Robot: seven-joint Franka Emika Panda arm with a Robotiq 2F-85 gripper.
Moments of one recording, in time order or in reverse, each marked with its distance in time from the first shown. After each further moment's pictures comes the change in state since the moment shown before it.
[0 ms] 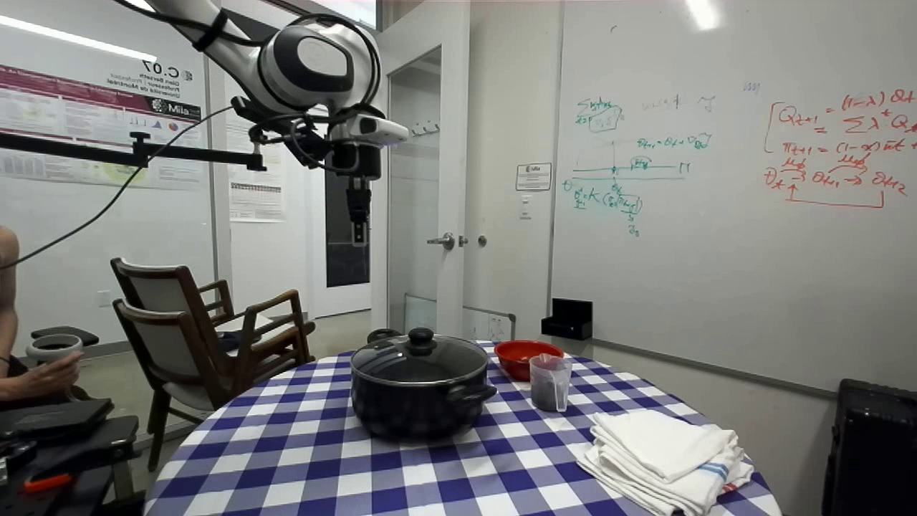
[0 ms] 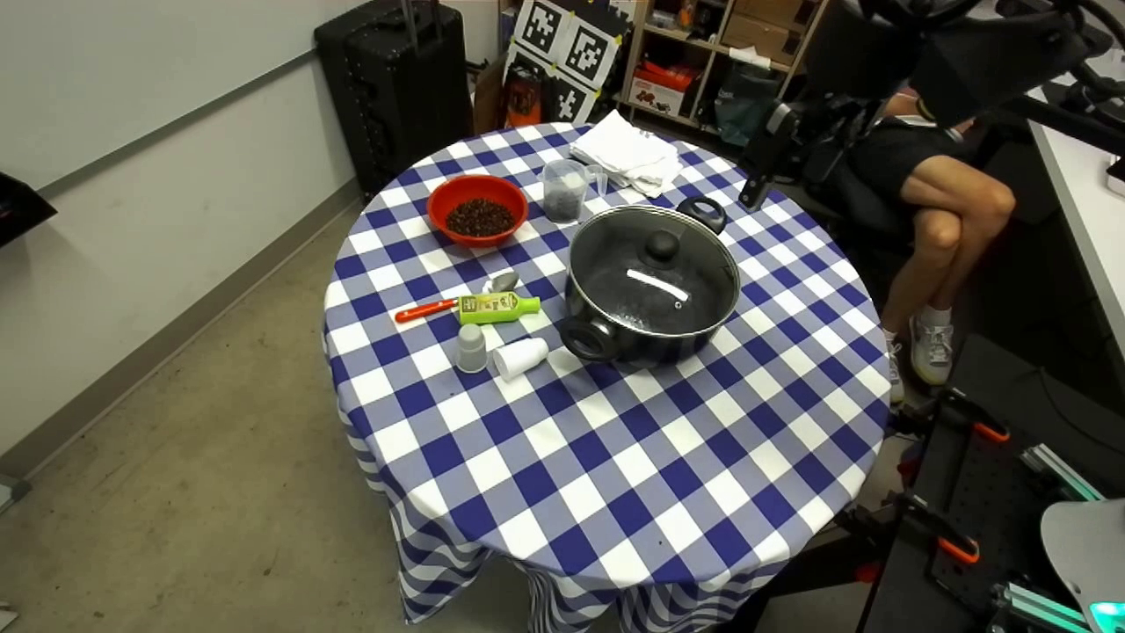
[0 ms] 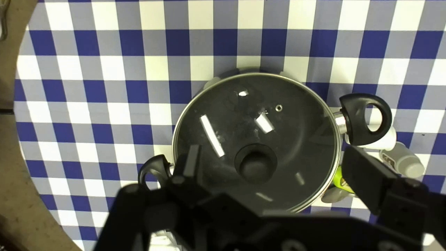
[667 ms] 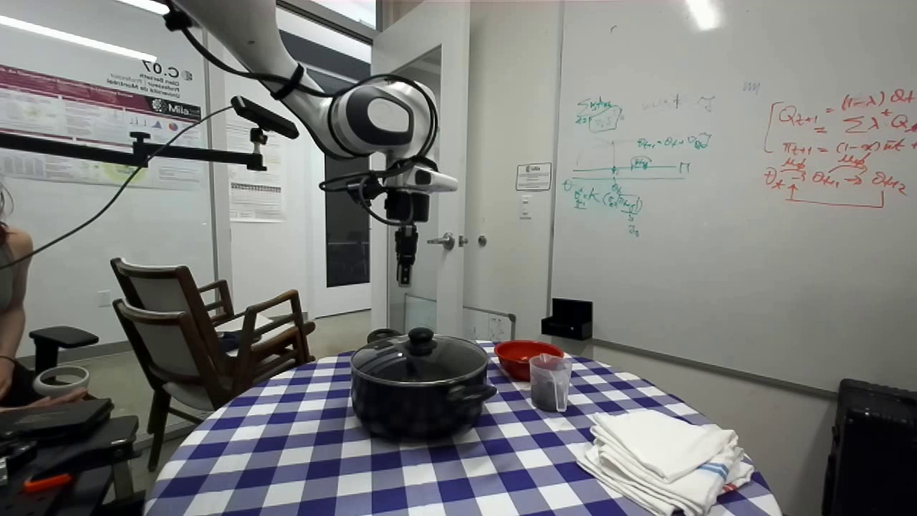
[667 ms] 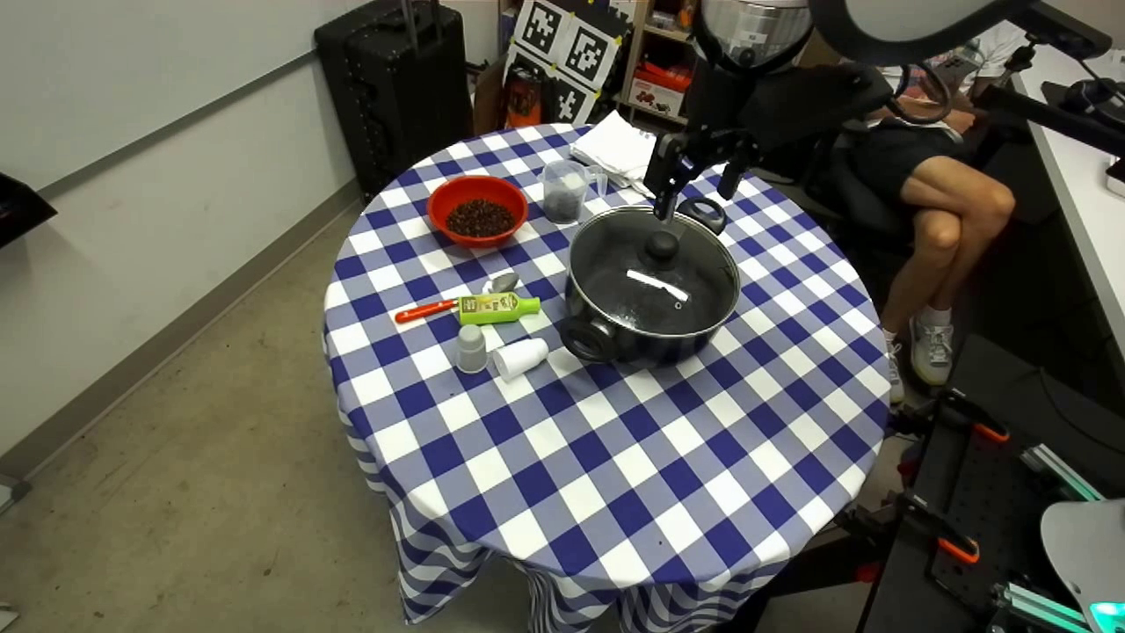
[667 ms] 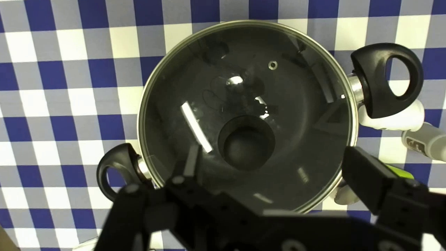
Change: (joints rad) arm 0.062 0.332 -0.098 0.267 0.011 -0.003 -0.005
